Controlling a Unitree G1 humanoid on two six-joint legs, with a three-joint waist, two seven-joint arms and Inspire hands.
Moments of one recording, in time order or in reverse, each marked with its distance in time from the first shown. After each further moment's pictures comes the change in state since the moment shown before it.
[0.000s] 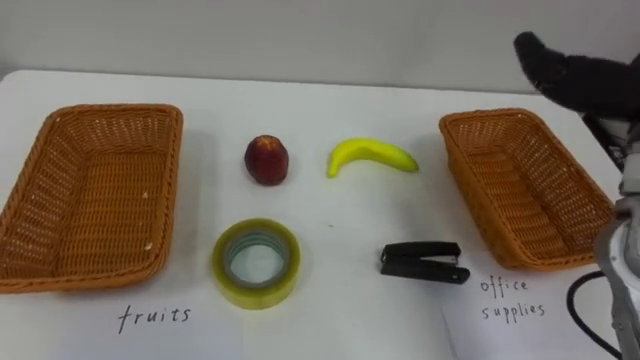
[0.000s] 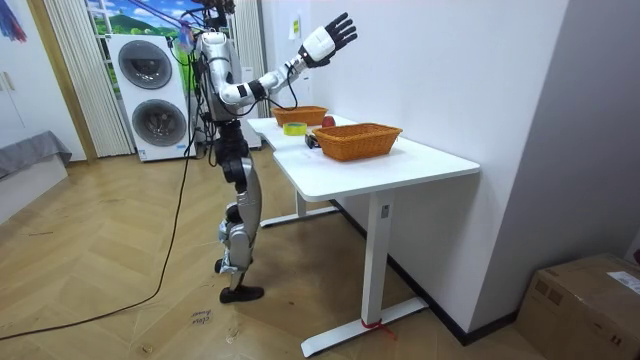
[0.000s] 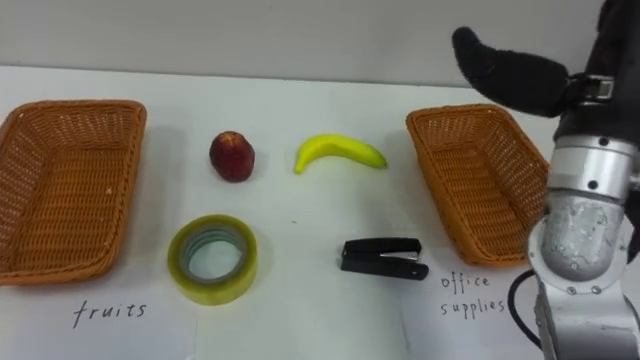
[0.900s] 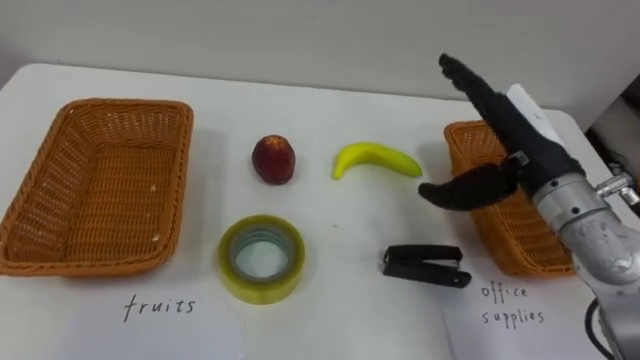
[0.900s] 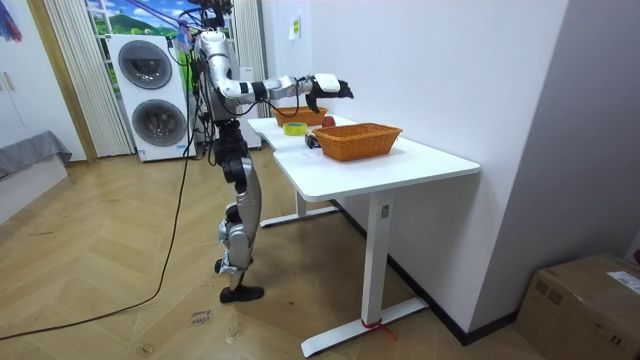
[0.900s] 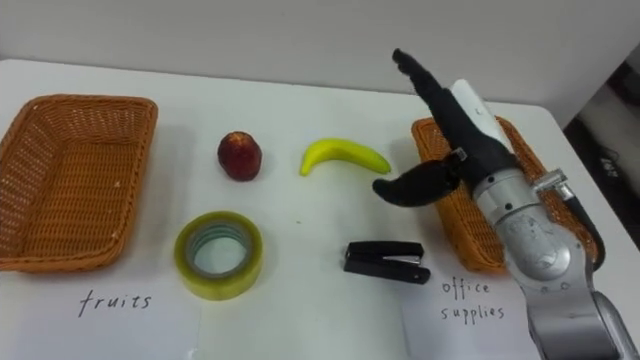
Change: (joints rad) left arm -0.038 0.038 -0.001 -0.021 0.039 0.020 -0.059; right arm 0.002 -0.082 0.111 0.211 -0.225 0.133 0.567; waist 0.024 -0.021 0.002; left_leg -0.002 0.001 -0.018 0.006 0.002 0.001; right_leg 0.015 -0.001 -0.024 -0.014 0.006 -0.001
